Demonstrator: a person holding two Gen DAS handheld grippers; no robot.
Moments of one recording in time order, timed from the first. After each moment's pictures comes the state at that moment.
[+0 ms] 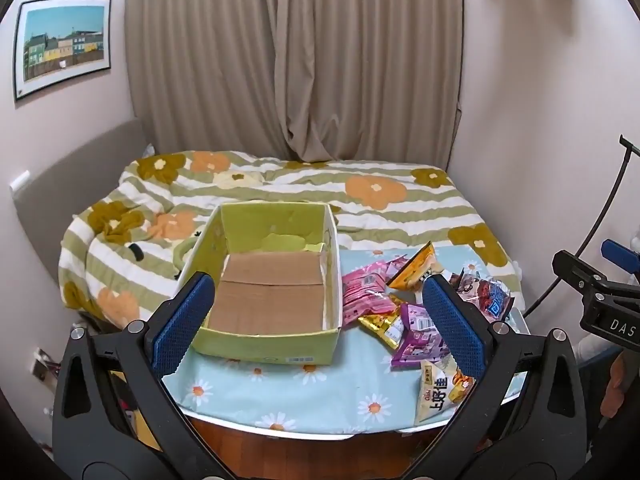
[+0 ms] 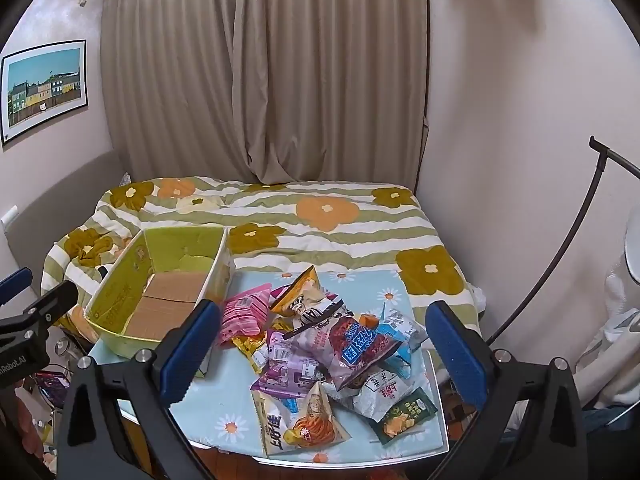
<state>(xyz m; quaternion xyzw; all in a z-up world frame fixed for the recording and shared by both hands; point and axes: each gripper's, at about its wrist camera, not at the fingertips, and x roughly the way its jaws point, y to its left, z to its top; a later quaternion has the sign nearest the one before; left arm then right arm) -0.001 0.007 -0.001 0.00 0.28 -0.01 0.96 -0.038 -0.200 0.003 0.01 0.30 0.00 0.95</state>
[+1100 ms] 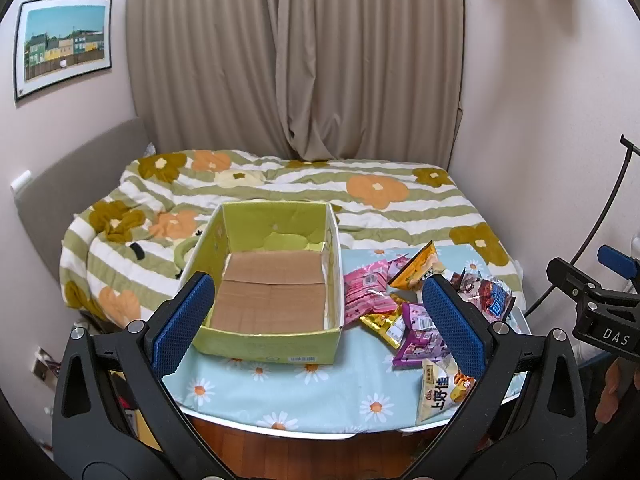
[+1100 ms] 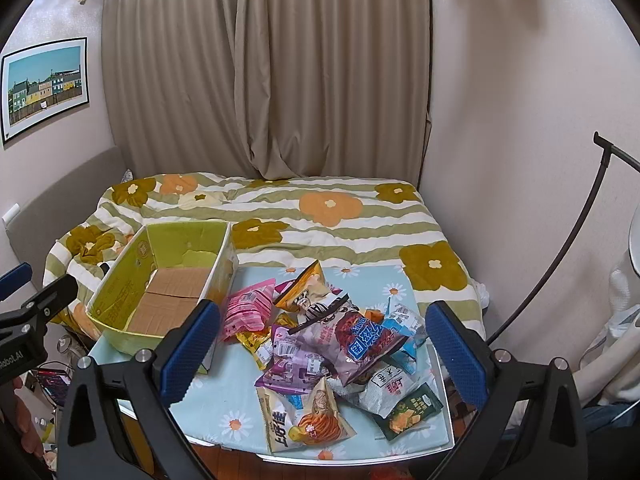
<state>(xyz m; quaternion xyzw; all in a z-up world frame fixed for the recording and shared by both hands) 0.002 0.009 -0.003 0.00 0.28 0.00 0.96 -0.033 -0.190 -0.008 0.01 0.30 -0.01 0.95</state>
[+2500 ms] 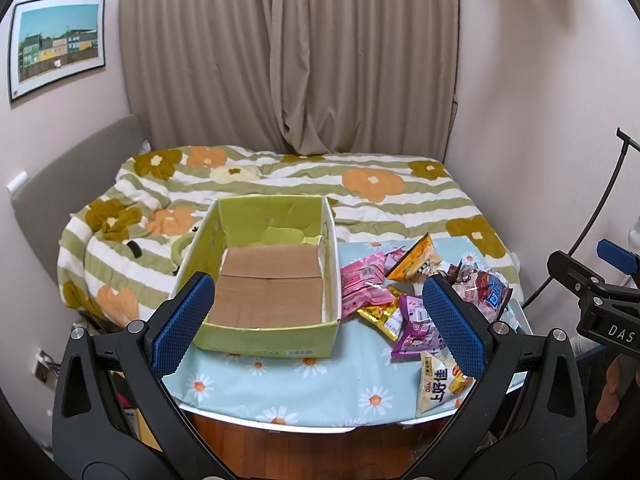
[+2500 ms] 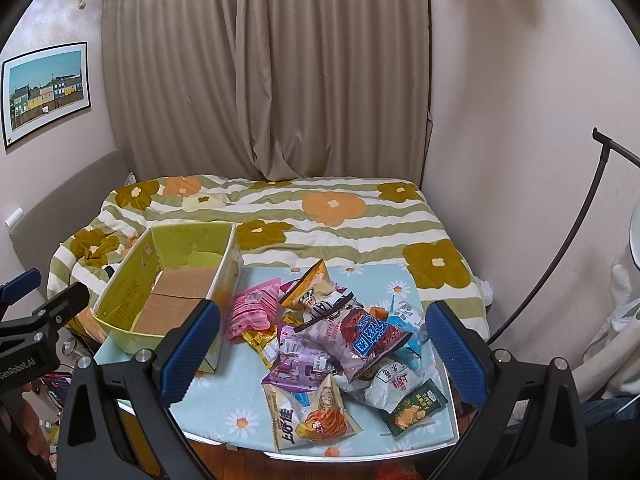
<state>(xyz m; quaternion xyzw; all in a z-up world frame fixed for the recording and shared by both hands) -0.004 0.006 -0.009 0.00 0.29 -0.01 0.96 -0.042 -0.187 -0.006 0.01 0.30 0.00 0.95</state>
